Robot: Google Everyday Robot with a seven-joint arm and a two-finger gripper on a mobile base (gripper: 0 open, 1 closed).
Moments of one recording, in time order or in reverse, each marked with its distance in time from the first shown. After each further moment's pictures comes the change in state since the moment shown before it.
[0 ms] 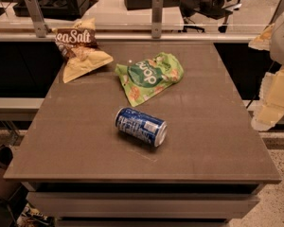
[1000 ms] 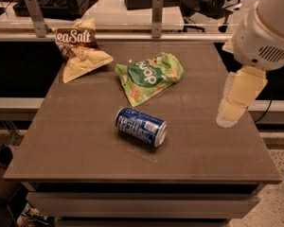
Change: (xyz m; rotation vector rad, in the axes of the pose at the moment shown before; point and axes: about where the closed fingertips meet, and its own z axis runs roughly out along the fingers) arm -0.042 0.001 0.022 -0.029 -0.018 0.030
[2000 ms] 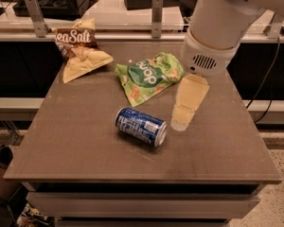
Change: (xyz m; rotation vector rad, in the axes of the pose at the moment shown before) arm -0.055 0.015 0.047 -0.058 0.108 0.087
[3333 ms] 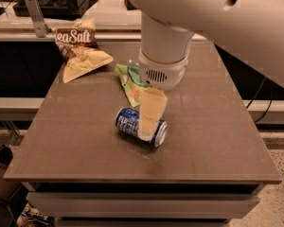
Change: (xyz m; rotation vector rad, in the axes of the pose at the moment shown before) arm -0.052 0.028 0.038 -0.032 0.097 -0.014
